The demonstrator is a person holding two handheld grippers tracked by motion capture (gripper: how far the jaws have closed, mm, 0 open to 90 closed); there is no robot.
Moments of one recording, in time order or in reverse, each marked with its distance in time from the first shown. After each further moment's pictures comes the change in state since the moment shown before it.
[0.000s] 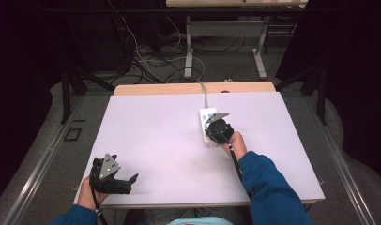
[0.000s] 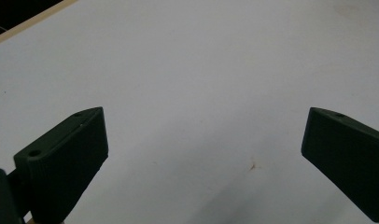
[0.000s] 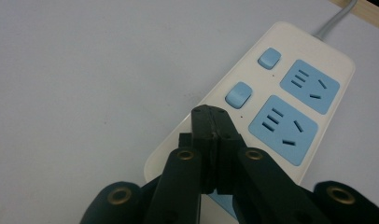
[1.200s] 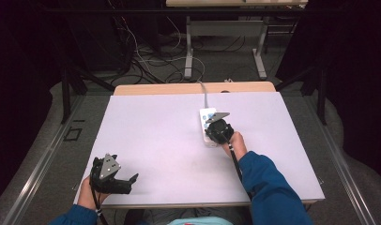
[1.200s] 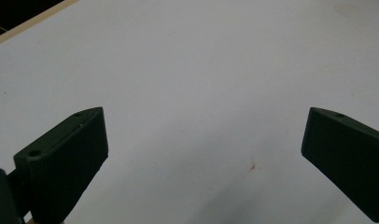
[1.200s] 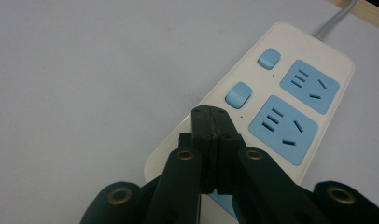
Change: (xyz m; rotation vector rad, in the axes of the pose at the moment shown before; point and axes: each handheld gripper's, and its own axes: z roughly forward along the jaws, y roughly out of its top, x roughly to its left) left arm -0.001 0.000 0.000 -0.002 0.001 0.000; right arm 0.000 -0.001 0.000 -0.005 0.002 0.000
